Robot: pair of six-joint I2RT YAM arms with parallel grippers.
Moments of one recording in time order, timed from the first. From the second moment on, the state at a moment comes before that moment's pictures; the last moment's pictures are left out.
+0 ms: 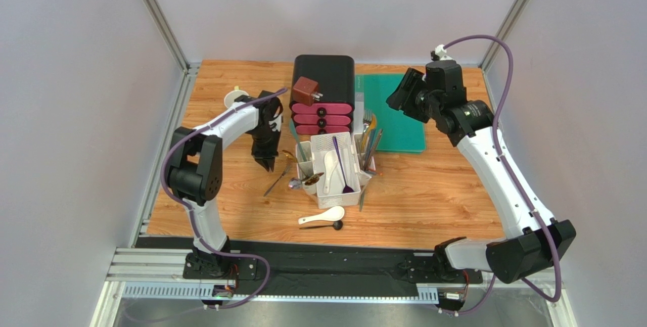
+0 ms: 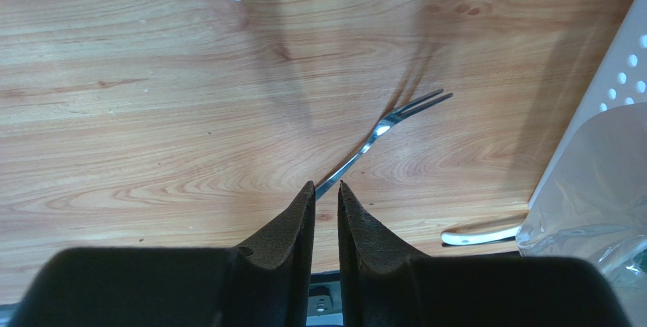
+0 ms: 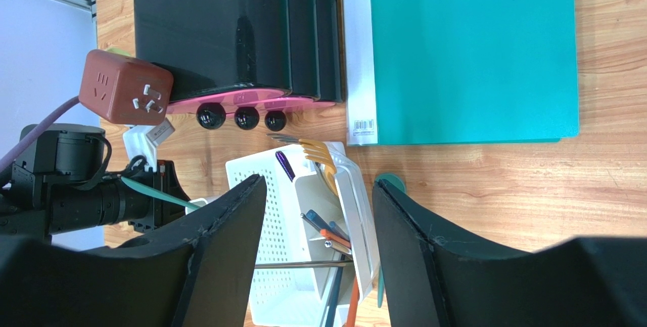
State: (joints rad) left arm -0.32 1.87 1.35 -1.01 0.09 -0.24; right arm 0.33 1.31 1.44 -0.72 0.03 0.64
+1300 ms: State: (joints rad) left arm -0.37 1.99 1.36 -1.01 0.13 -0.23; right arm 0.31 1.29 1.42 -0.72 0.03 0.63
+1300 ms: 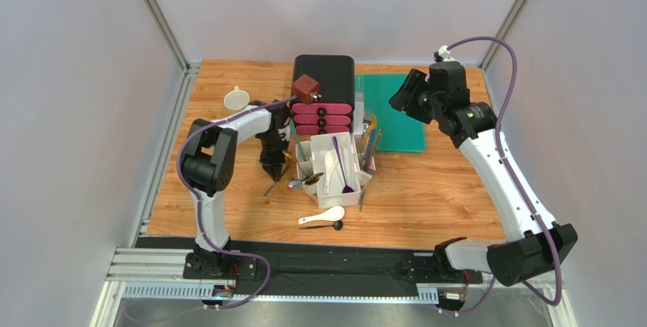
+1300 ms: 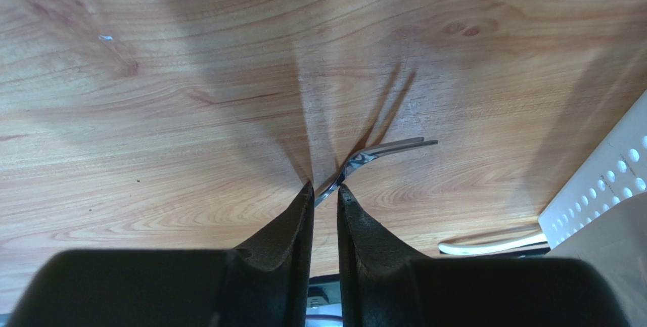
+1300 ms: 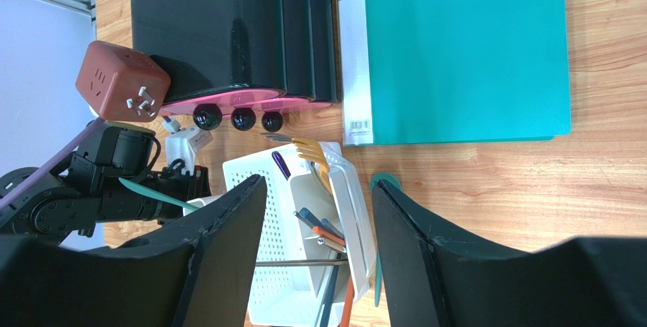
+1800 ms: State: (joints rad) left arm -0.39 2.00 1.37 -1.02 0.13 -0.24; right arm 0.29 1.29 1.42 -0.72 0.02 0.63
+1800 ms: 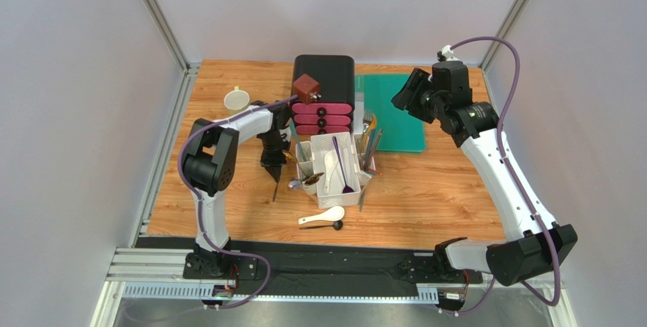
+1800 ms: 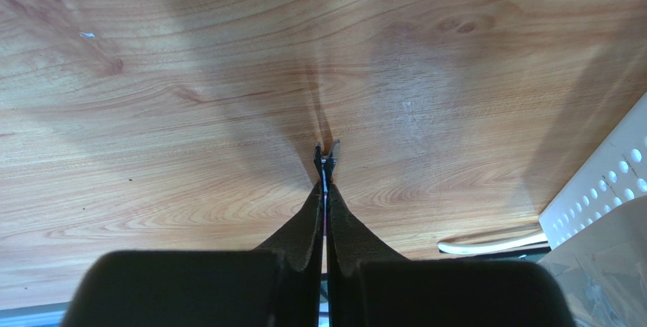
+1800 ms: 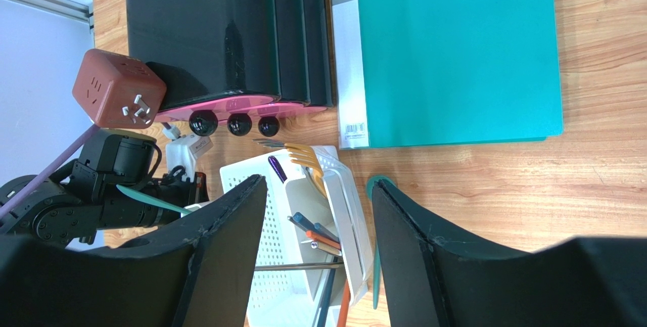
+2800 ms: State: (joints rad) left arm -0.40 1.39 1.22 -0.98 0.02 -0.37; right arm 0.29 1.32 1.40 -0.72 -0.04 0.69
